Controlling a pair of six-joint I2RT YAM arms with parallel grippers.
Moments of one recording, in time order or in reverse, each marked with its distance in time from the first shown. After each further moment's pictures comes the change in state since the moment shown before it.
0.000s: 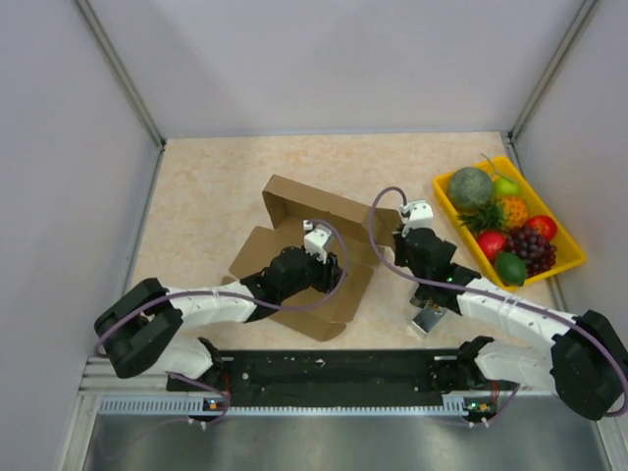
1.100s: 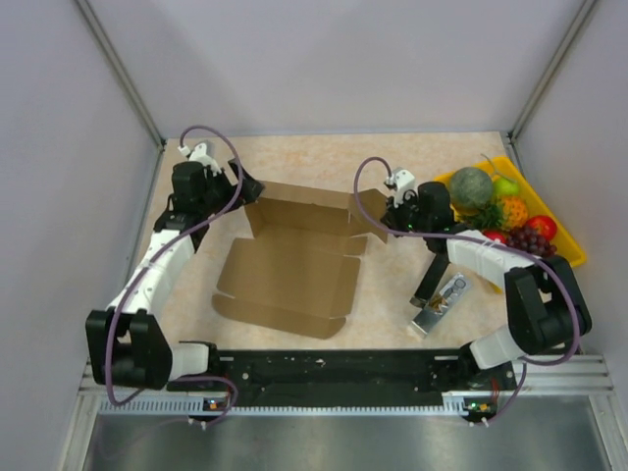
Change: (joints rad) left arm 0.821 -0.132 0.452 -0.618 0.284 -0.179; right arm -0.336 0.378 0.269 0.075 -0.757 -0.396
